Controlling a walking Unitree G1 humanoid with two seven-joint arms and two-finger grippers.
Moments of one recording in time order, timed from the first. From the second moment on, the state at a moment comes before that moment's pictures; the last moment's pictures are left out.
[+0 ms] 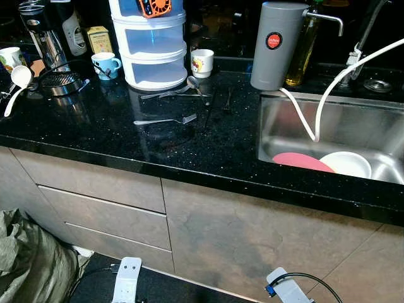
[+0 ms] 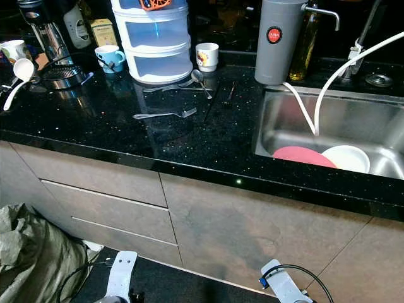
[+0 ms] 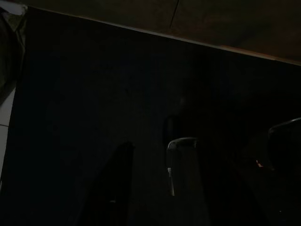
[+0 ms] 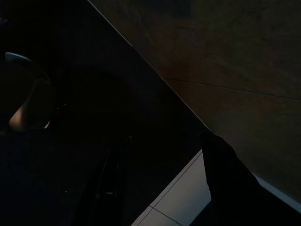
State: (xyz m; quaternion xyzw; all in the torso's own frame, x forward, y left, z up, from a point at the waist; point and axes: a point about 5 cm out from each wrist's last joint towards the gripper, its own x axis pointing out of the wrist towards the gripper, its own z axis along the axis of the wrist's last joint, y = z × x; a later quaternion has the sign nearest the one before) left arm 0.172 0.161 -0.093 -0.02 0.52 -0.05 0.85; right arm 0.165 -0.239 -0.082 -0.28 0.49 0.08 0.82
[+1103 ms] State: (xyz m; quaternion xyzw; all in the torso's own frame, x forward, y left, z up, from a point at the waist) left arm 0.171 0.162 -0.093 -0.03 0.53 -0.05 0.85; right arm 0.165 -0.239 -0.082 -0.28 0.49 0.08 0.82
